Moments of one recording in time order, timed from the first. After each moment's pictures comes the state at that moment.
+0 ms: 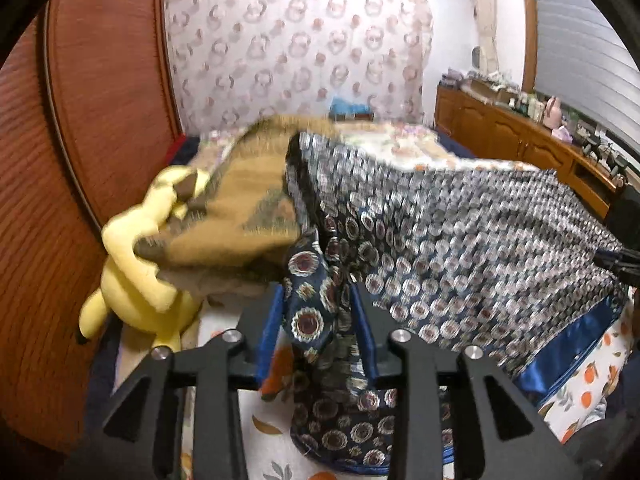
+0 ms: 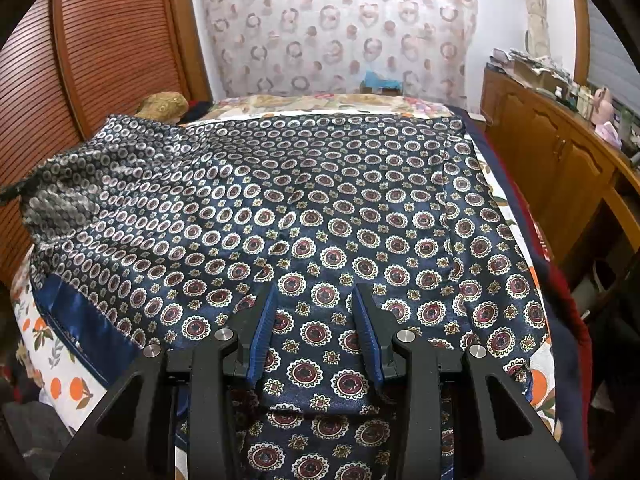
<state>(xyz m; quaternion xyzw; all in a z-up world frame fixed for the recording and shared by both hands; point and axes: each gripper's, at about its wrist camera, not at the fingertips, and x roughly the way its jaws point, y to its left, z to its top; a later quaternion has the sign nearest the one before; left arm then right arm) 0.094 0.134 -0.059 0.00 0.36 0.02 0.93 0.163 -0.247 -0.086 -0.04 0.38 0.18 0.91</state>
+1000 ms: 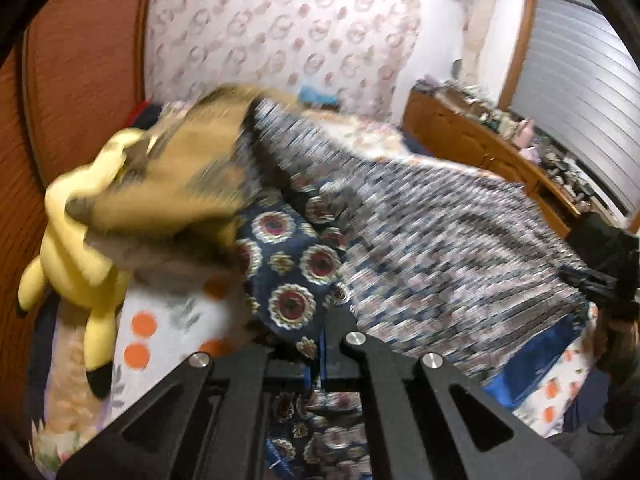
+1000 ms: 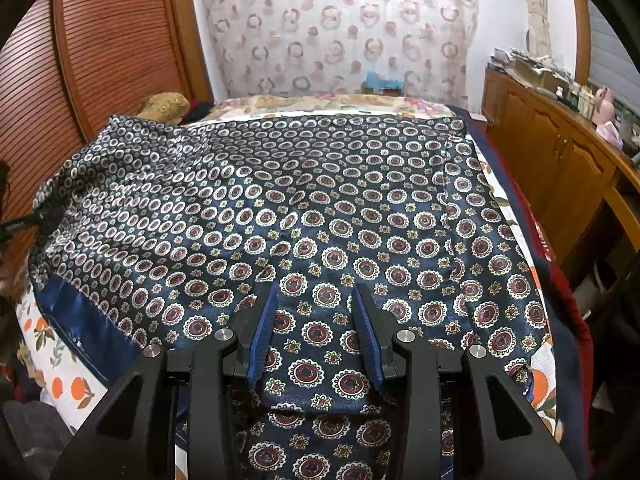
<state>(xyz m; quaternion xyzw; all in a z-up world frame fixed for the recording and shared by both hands) 0.105 0.118 -0.066 -0.08 0.35 -0.07 0.93 0.163 -0.249 -0.086 -0.03 0.38 0.18 0.91</state>
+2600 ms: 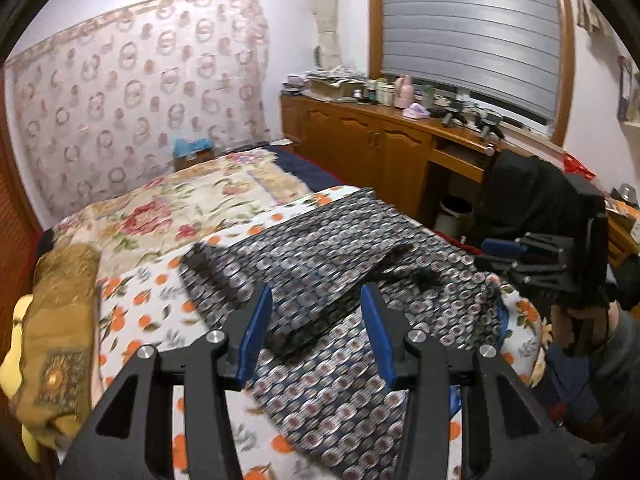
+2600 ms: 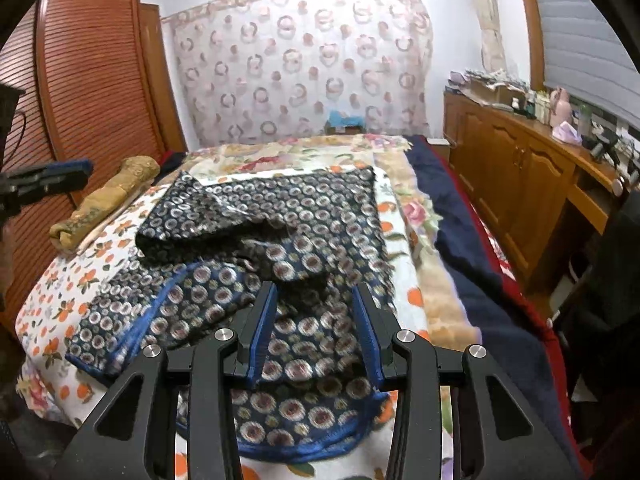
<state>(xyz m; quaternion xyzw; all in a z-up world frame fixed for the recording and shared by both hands) 0.153 -0.084 0.022 0.07 0.32 -0.23 0.92 0.138 -0.323 -0.028 0.00 0.32 0.14 0.94</state>
